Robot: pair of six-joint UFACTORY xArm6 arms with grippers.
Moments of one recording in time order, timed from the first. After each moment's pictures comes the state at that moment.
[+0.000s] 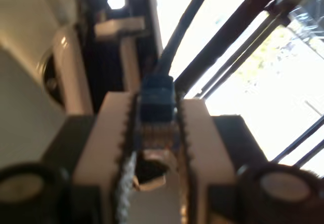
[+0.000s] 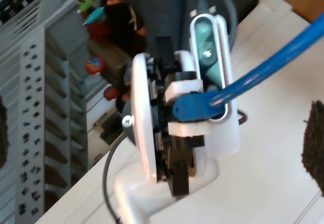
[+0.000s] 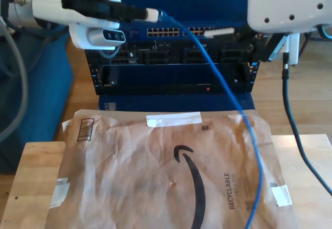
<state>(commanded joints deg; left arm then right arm) 12.7 0.2 -72.4 -86.5 121.5 -113.9 14.8 -44.8 -54.0 48.0 51.8 74.2</state>
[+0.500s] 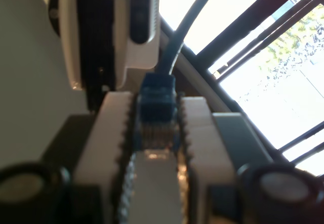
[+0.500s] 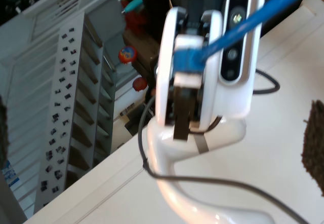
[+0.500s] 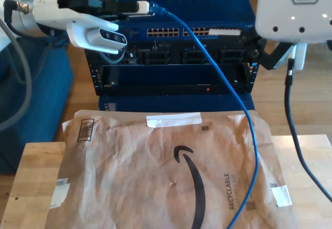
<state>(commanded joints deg) 12.3 4.1 -74.3 -90.7 123.6 -116.2 18.2 -49.5 -48.2 48.3 42.6 71.3</state>
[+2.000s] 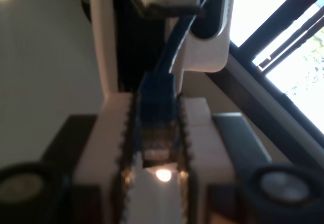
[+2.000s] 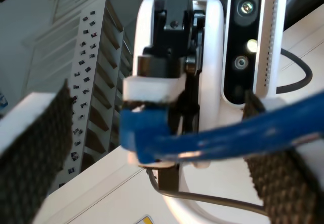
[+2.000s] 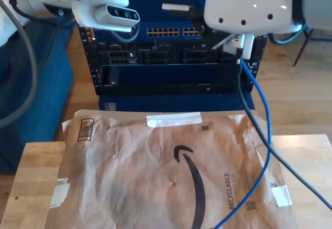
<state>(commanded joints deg) 9.6 4.0 -75.7 -97.5 126.3 -116.6 30.1 -42.3 -49.5 48.5 27.1 71.3</state>
